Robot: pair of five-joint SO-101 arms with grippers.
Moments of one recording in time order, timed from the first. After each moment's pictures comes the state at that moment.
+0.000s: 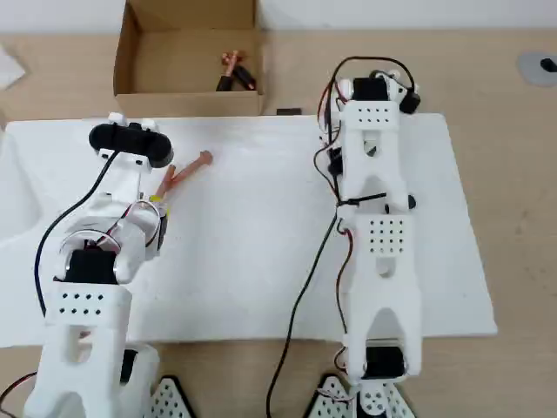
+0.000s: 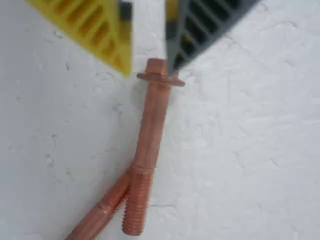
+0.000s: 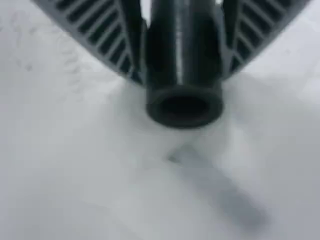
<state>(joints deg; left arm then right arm) -1.9 -53.3 59.1 48.2 -20.2 -5.4 66.1 -71.5 101.8 -54.1</state>
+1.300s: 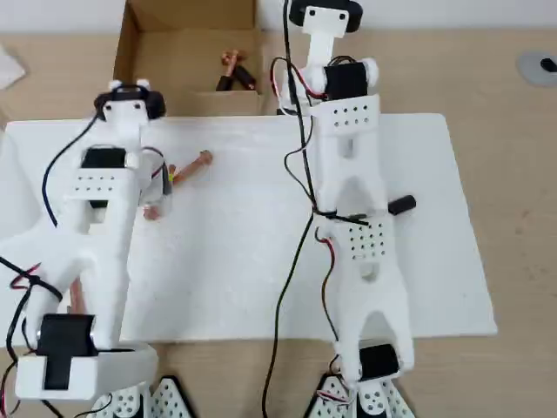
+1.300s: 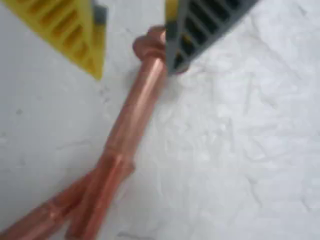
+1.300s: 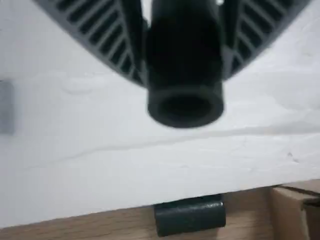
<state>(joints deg) -3.9 -7.5 23.8 60.8 -9.2 -14.7 58.2 -91.4 101.8 -26.2</state>
